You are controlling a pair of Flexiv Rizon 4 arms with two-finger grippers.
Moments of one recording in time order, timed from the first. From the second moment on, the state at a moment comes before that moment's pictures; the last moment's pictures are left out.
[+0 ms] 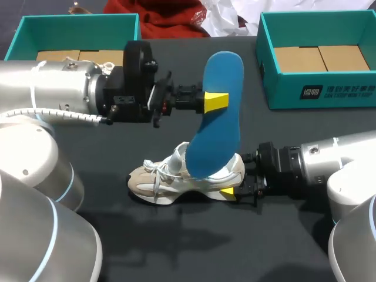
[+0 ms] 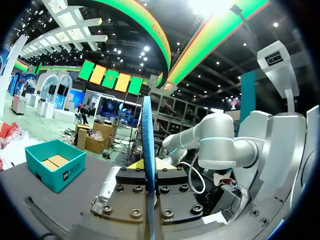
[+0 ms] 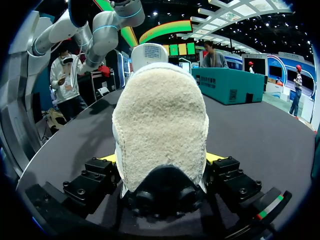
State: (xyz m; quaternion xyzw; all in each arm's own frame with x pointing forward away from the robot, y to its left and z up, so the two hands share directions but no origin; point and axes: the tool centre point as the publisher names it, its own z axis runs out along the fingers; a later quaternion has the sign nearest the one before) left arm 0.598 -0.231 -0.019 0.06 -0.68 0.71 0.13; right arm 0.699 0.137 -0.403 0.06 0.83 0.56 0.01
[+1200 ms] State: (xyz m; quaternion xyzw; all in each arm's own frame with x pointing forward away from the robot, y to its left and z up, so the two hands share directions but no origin) left arm 0.595 -0.180 -0.015 0.13 -0.65 0.74 0.12; right arm 0.699 0.137 -0.403 0.06 0.83 0.56 0.01
